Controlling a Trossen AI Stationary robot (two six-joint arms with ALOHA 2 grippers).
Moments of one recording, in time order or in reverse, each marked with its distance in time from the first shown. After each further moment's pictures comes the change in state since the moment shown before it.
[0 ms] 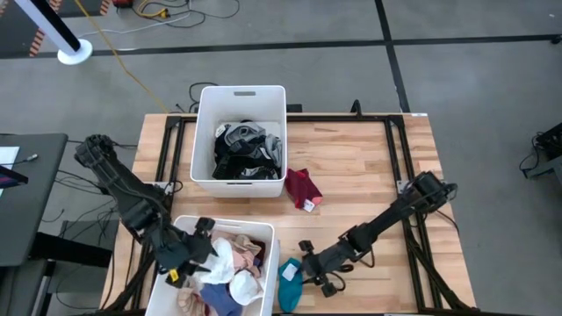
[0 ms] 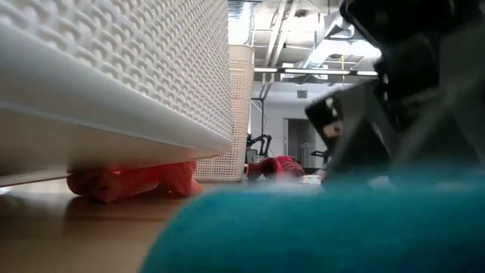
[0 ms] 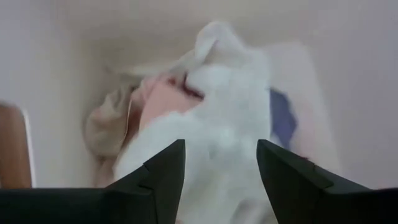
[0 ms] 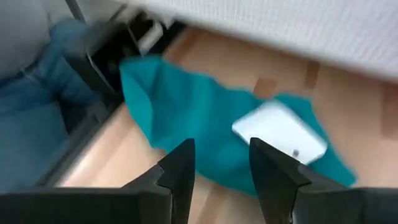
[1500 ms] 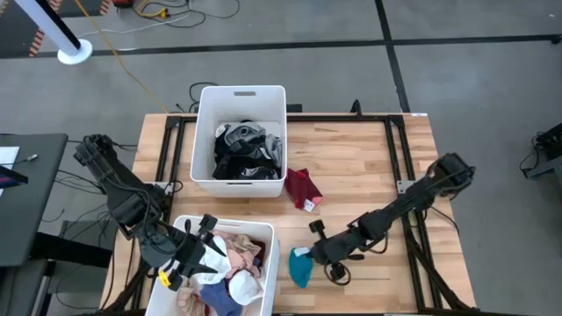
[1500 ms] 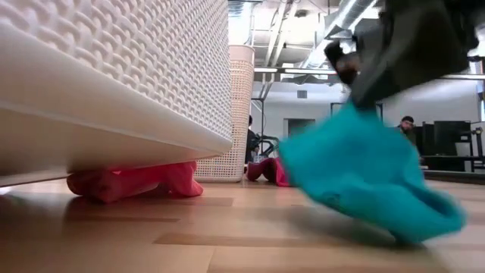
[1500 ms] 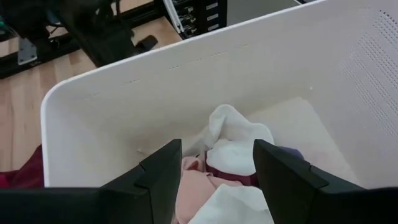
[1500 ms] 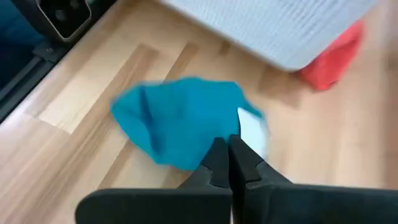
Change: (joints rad) left arm -0.016 0.000 0.098 0.110 -0.153 0.263; right arm -0.031 -0.313 0.004 -0.509 0.157 -0.165
